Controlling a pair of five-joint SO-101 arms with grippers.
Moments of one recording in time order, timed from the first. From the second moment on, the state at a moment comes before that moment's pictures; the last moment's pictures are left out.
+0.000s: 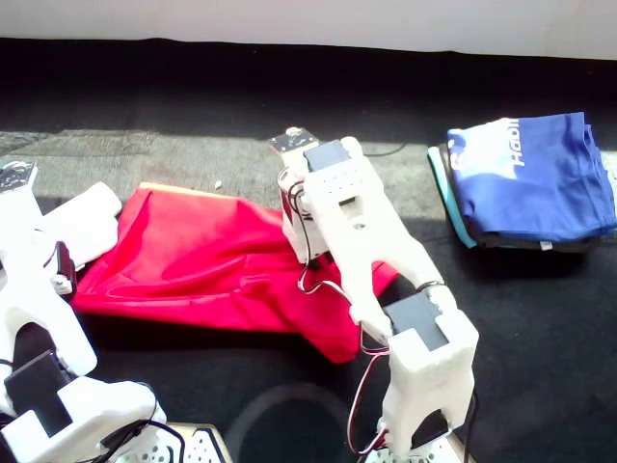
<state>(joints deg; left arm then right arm) -44.2 -4.8 23.4 74.9 -24.1 -30.4 19.5 -10.1 91.2 3.1</state>
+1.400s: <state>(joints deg) -43.9 -4.8 23.4 74.9 -24.1 -30.1 12.0 -3.1 88.0 3.1</state>
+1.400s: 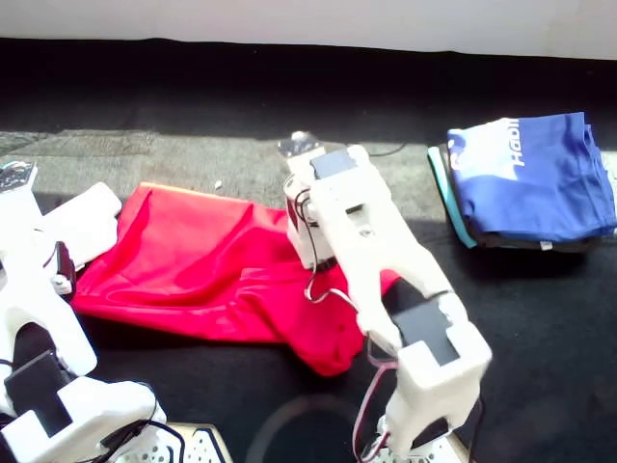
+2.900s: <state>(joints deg) -17.1 -17.5 -35.5 100.4 -5.2 -6.0 -5.4 -61.7 82.2 22.3</state>
